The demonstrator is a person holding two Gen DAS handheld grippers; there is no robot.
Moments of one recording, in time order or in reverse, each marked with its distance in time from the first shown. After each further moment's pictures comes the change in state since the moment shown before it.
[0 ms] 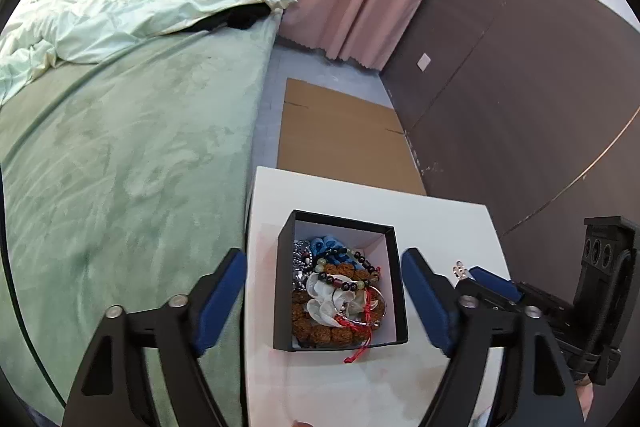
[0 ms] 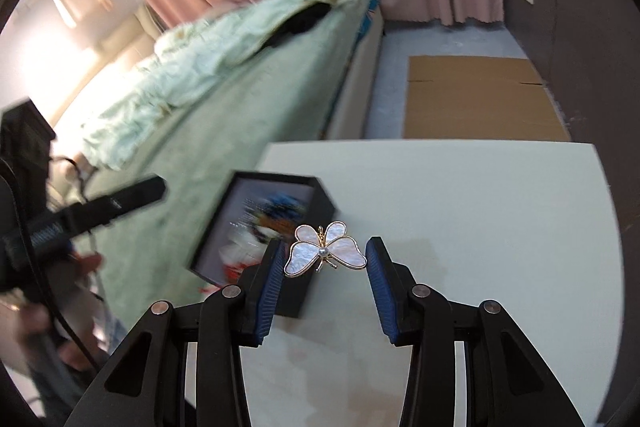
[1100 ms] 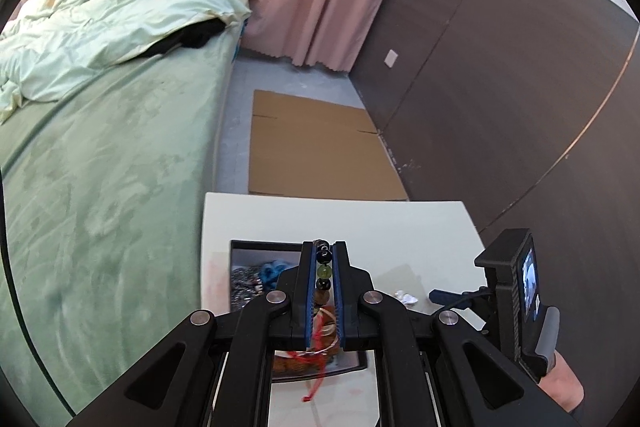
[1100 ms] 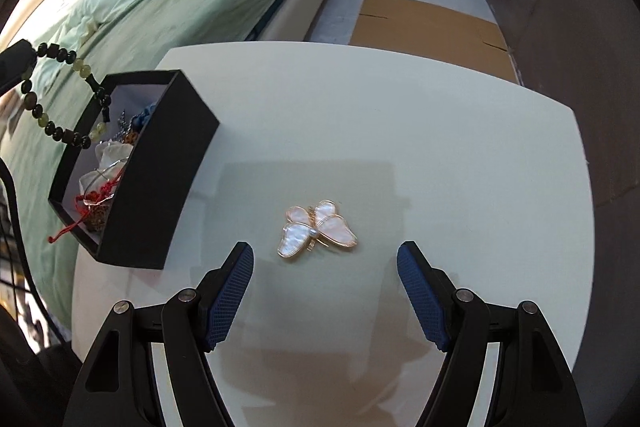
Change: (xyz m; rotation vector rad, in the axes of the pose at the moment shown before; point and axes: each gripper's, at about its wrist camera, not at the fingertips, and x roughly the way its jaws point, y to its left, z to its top) left arm 0.020 -0.041 0.011 0.103 -0.010 -0.053; right arm 0.058 -0.061 -0.019 -0.110 0.297 -0.304
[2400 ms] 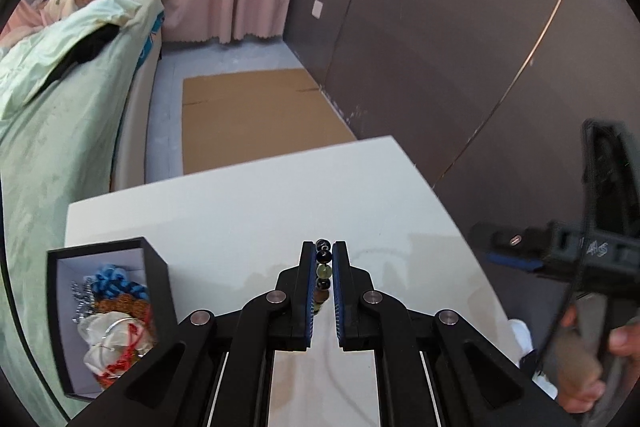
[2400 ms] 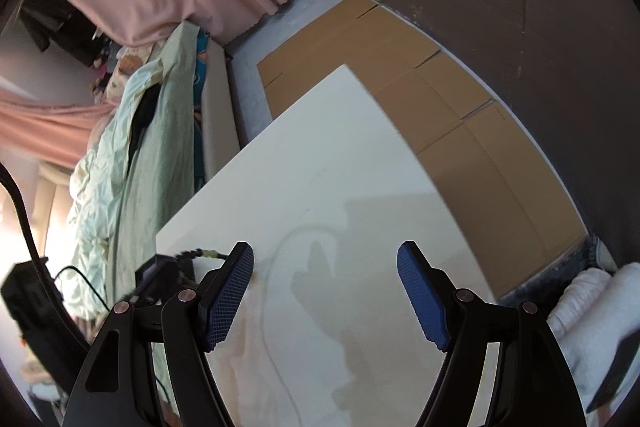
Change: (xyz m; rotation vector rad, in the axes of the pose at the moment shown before) left arm 0.070 -0.136 -0.029 0.234 0.114 -0.080; right arm -0.081 -0.146 -0.062 0.722 -0.195 0.187
